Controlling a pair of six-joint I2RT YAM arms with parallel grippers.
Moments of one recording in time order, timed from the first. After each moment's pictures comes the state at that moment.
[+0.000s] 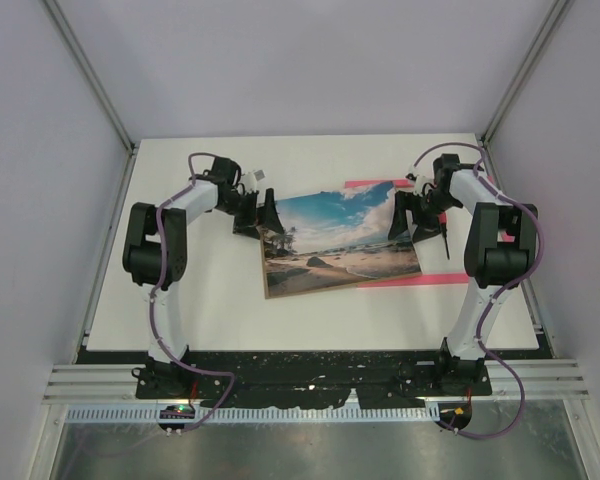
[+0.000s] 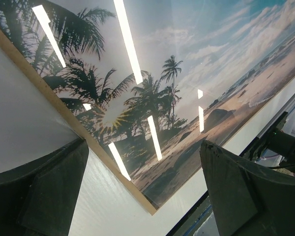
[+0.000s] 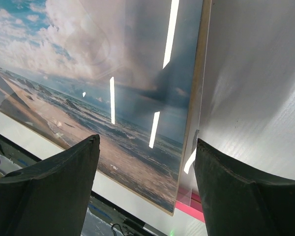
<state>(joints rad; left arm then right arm) -0.22 2.07 1.48 -0.60 0.68 -0.18 -0.05 1.99 1.47 -0.92 -0.49 -0.10</state>
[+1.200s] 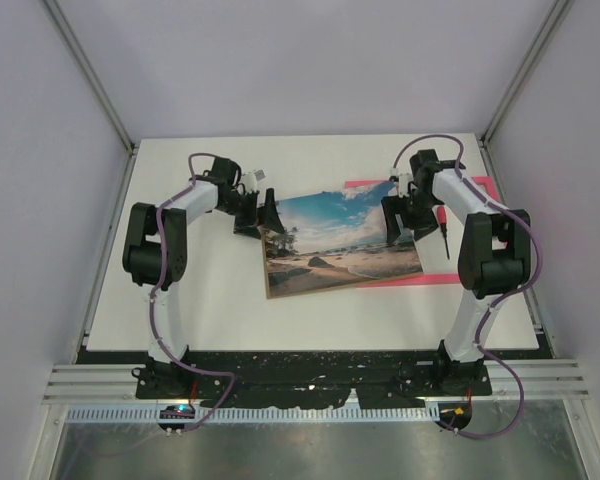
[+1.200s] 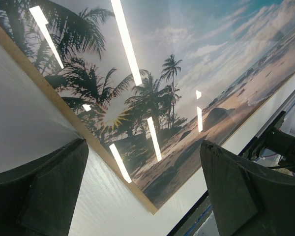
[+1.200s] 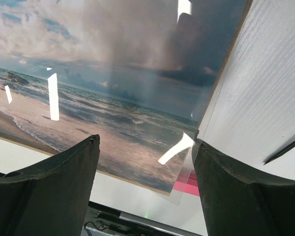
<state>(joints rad) -0.22 2.07 1.47 -0.58 0.70 -0.19 0.10 1.90 1.47 -0.97 -0.21 -0.12</state>
